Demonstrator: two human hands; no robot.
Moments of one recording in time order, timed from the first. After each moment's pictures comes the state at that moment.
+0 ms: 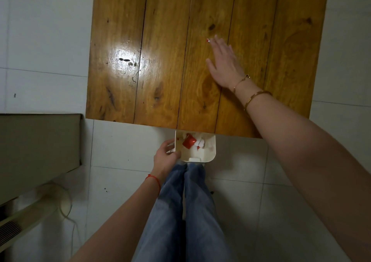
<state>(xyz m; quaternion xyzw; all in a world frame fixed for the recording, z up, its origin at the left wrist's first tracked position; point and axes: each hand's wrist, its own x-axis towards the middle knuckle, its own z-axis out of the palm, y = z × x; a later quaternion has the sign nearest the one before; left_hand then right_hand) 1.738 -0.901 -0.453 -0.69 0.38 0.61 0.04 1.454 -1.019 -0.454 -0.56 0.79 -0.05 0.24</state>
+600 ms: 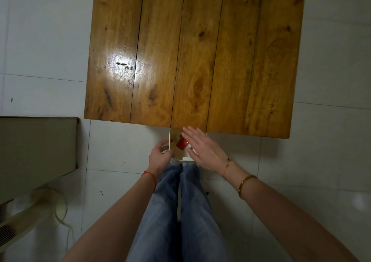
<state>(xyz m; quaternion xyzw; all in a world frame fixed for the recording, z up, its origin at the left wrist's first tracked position) 1.737 -0.897 -0.431 -0.70 0.38 0.61 0.04 1.575 -0.822 -0.450 -0.68 0.64 -0.01 0.35</state>
